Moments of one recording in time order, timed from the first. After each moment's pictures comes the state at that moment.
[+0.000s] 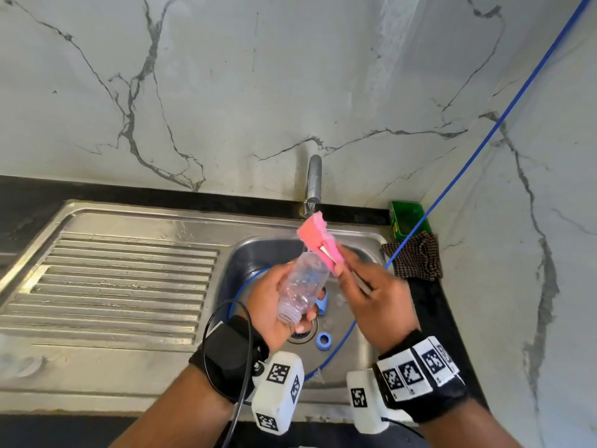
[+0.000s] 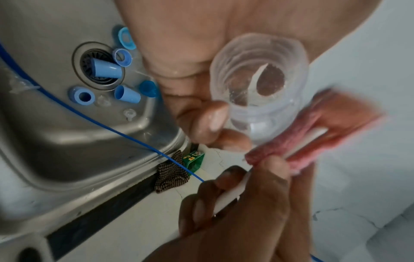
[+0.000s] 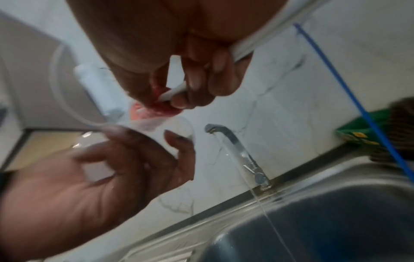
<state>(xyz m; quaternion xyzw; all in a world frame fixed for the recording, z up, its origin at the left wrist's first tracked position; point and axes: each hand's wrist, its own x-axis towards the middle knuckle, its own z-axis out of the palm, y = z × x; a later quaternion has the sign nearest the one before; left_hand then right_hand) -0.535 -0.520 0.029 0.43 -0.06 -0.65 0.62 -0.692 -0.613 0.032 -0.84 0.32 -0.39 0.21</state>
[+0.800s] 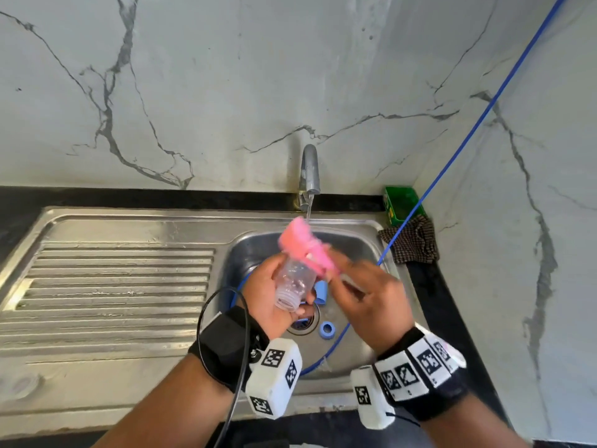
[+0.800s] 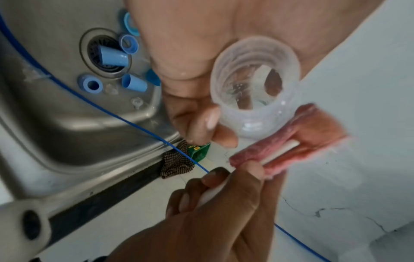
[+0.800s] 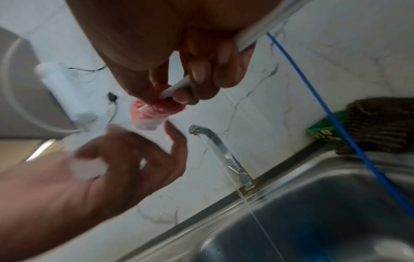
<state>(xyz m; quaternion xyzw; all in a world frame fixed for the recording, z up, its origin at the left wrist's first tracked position) -0.516 -0.522 0.027 0.40 -0.05 -0.67 0.62 -0.679 -0.590 0.026 -0.85 0.32 -0.38 0.18</state>
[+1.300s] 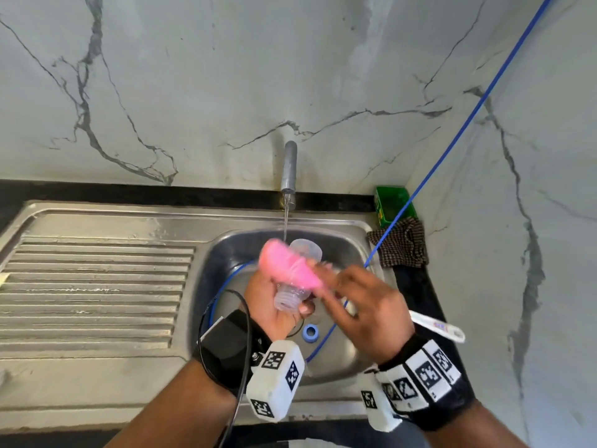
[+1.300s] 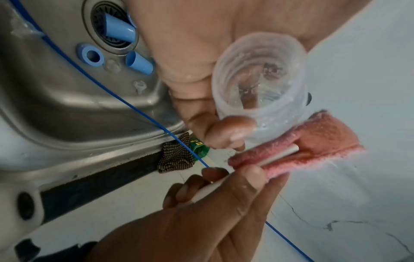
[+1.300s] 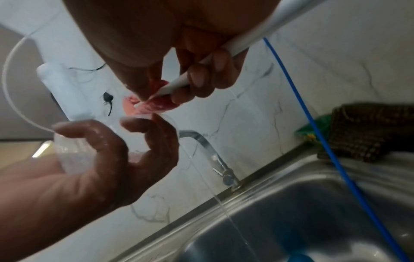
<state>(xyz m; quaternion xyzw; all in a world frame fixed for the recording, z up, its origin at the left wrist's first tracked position) -0.562 -0.558 0.019 0.31 0.02 -0.70 0.65 -0.722 -0.623 0.019 -0.90 0.25 -0.34 0.12</state>
